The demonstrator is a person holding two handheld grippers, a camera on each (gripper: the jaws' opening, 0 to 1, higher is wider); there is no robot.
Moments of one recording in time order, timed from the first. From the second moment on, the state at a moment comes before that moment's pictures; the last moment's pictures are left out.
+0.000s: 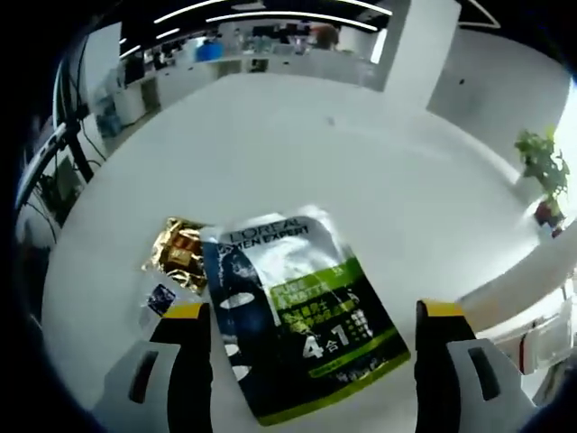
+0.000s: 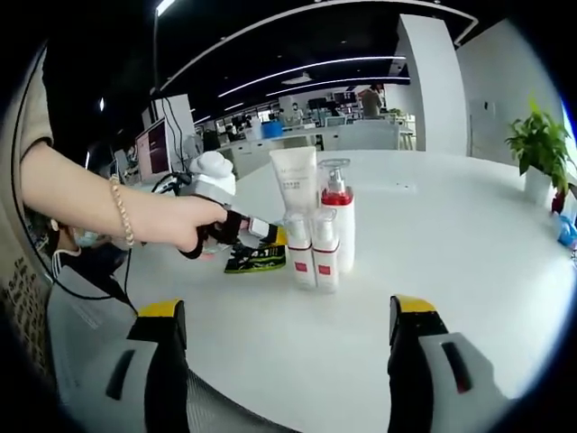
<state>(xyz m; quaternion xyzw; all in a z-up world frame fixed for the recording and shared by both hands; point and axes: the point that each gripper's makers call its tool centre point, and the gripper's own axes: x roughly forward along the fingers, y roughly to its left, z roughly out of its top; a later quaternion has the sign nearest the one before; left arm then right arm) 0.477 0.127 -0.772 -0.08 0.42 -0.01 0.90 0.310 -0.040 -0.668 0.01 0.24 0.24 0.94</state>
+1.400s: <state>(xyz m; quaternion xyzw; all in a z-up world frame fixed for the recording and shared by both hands) 0.481 0.153 -0.771 0.06 0.36 -0.10 0.93 0.310 -0.041 -0.670 0.00 0.25 0.23 0.94</state>
